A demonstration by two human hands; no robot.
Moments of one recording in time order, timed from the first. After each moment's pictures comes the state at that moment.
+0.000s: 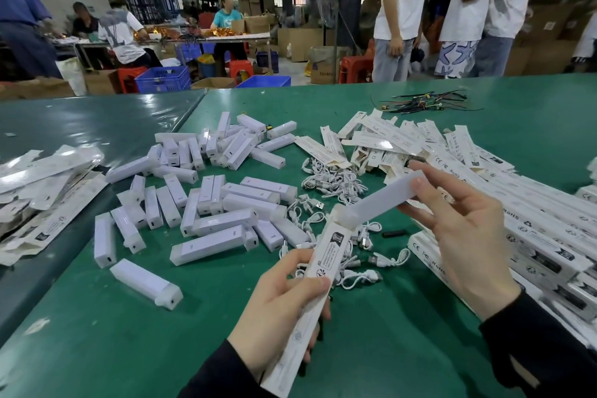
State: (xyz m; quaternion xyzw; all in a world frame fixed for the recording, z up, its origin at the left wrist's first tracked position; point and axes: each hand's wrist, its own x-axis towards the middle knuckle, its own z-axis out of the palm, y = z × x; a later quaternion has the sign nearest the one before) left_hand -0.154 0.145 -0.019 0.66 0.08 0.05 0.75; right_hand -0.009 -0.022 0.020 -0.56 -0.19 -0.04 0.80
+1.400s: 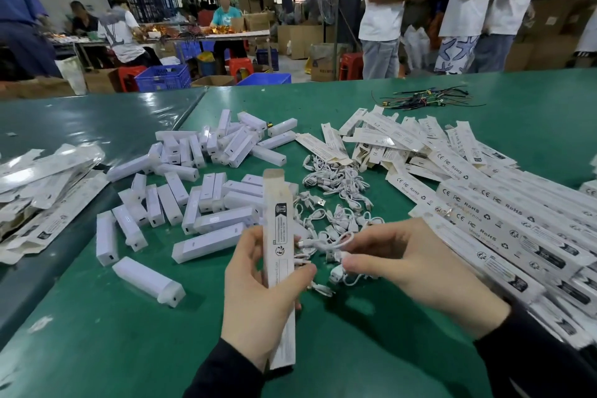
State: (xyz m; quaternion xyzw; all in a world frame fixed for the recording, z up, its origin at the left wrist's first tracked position) left_hand -0.153 0.143 -0.018 0.63 0.16 0.30 0.70; right_hand -0.041 -0.011 0.017 -0.71 -0.34 0.21 0.58
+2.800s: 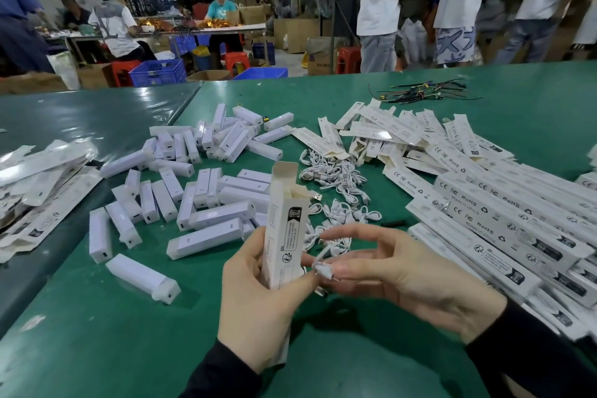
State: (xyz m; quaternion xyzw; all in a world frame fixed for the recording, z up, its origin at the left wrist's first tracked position) left_hand -0.157 0.132 -0.002 0.67 0.11 0.31 0.67; right_hand -0.050 -0.007 0.019 -0.57 -0.21 0.44 0.66
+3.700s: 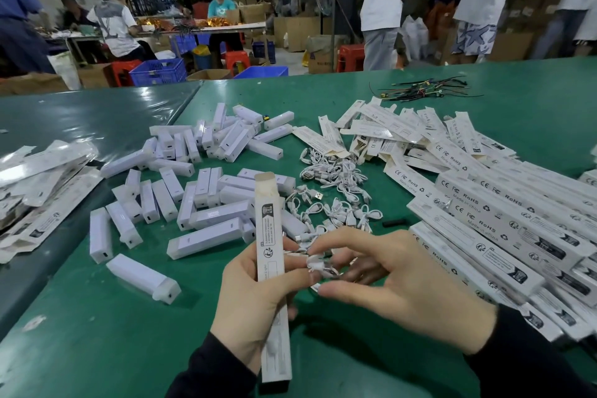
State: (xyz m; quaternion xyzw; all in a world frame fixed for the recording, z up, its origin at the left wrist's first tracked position) left_hand -0.155 0.139 -0.003 0.55 0.20 0.19 0.79; right_hand -0.059 -0.012 0.017 -0.71 -0.51 0.11 0.47
